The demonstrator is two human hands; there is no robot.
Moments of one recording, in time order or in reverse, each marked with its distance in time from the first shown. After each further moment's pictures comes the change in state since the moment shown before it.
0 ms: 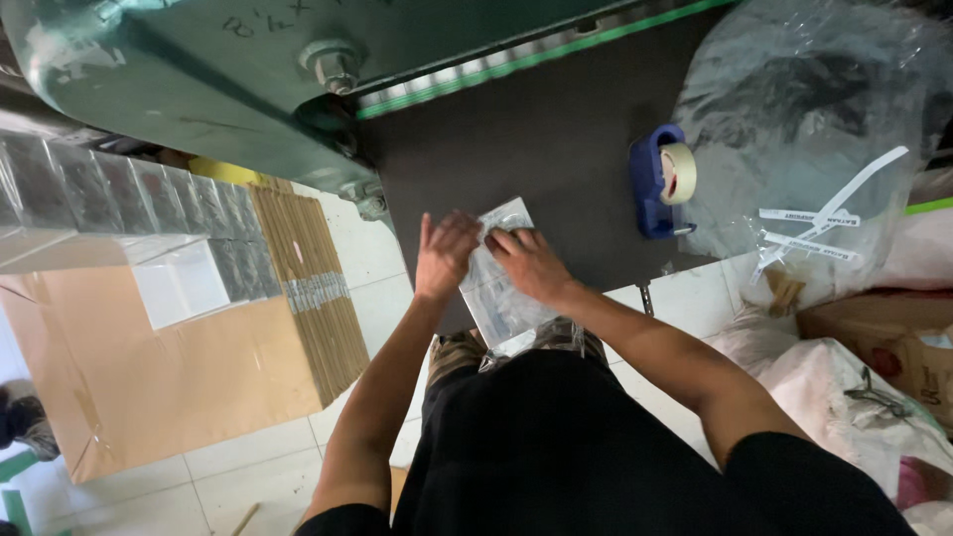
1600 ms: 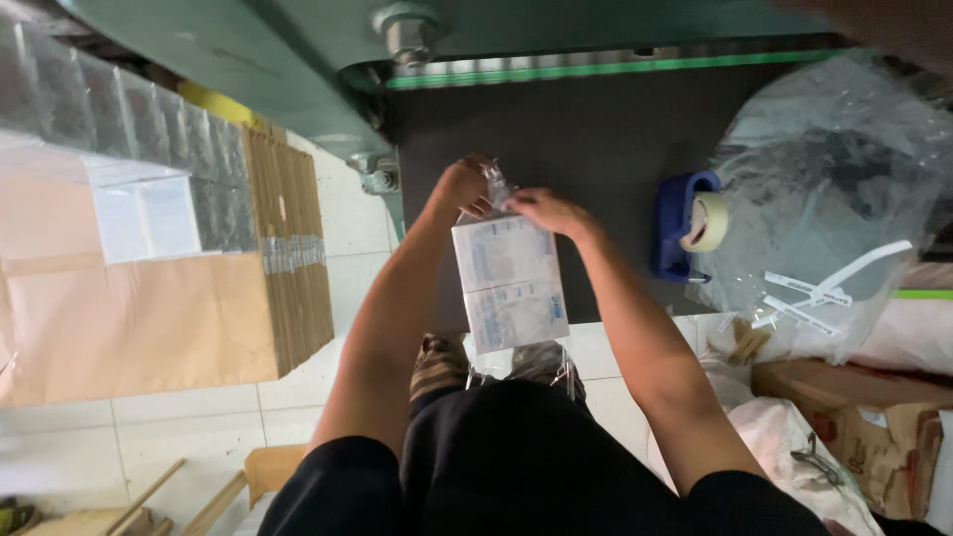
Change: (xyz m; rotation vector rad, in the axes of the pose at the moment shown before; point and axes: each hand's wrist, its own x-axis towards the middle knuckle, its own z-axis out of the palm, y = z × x) left_hand 0.112 -0.100 0.115 -0.932 -0.610 -1.088; right_hand 0.115 0.077 -0.046 0.936 -0.803 0.862
